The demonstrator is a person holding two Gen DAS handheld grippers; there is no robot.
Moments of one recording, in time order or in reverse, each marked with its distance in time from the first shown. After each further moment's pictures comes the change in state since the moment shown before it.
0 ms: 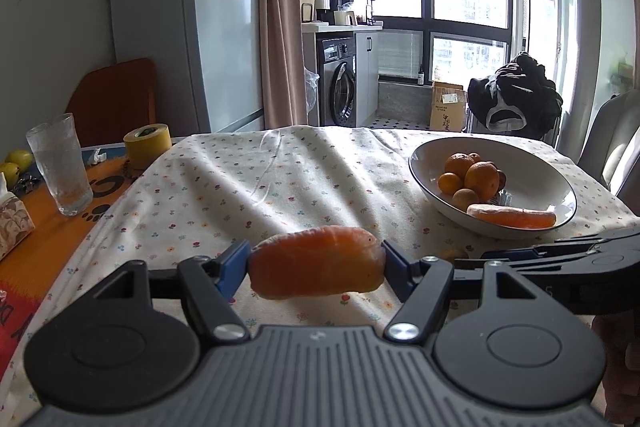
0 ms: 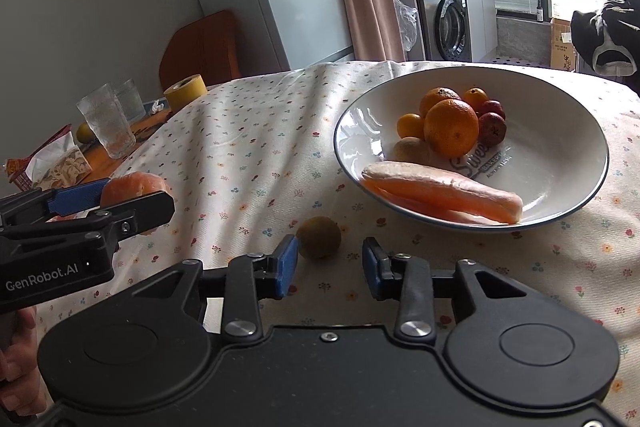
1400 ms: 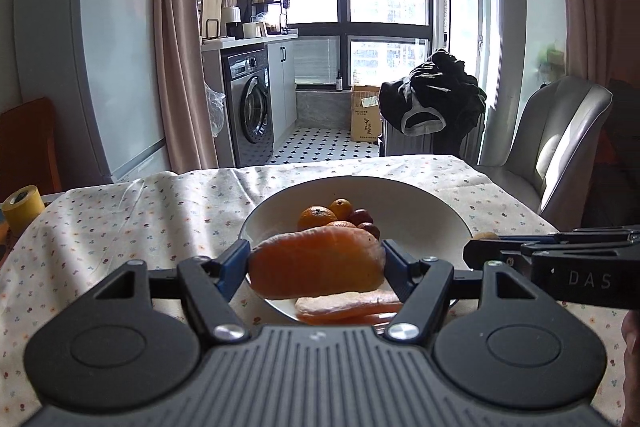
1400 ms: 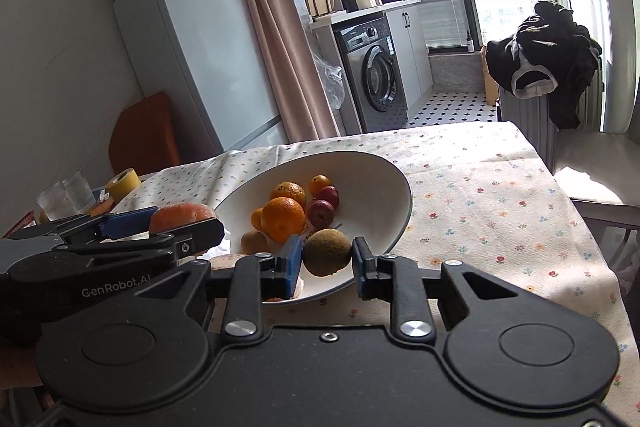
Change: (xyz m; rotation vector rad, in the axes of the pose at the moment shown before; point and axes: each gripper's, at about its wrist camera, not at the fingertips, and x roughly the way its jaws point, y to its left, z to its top) left arm 0.052 -0.118 0.047 0.112 -0.023 -0.220; right arm -0.072 -0.105 0.019 0.137 -0.186 -0.127
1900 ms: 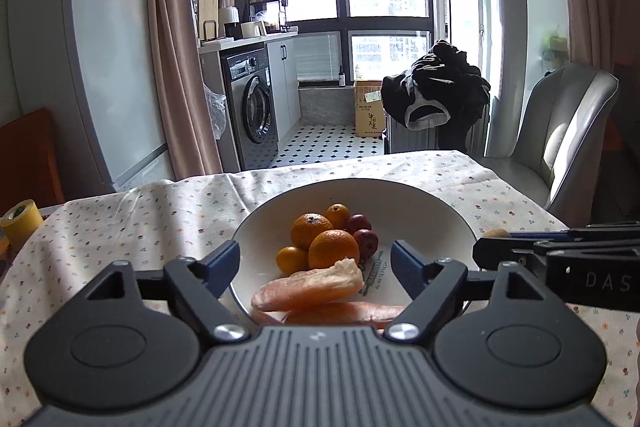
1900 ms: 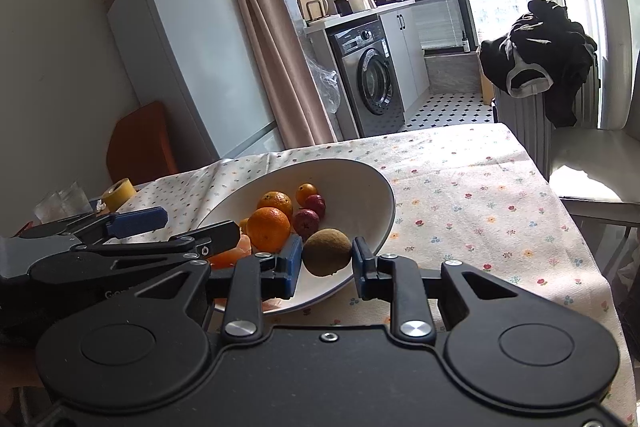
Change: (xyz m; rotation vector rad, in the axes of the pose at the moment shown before) left arm 0.014 -0.009 0.005 0.035 0.009 0.037; right arm 0.001 -0.011 0.002 0.019 -0.009 0.004
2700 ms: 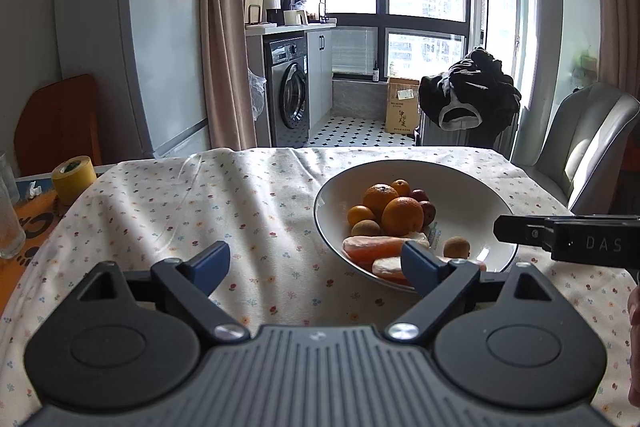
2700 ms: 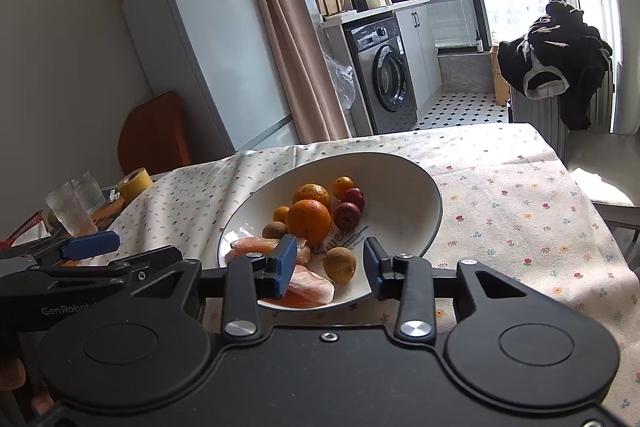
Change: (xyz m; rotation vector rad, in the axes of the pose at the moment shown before) left arm -0.047 0.054 -0.021 -0.103 0.030 0.057; right arm 0.002 0.031 -0.003 -0.030 0.016 0.018
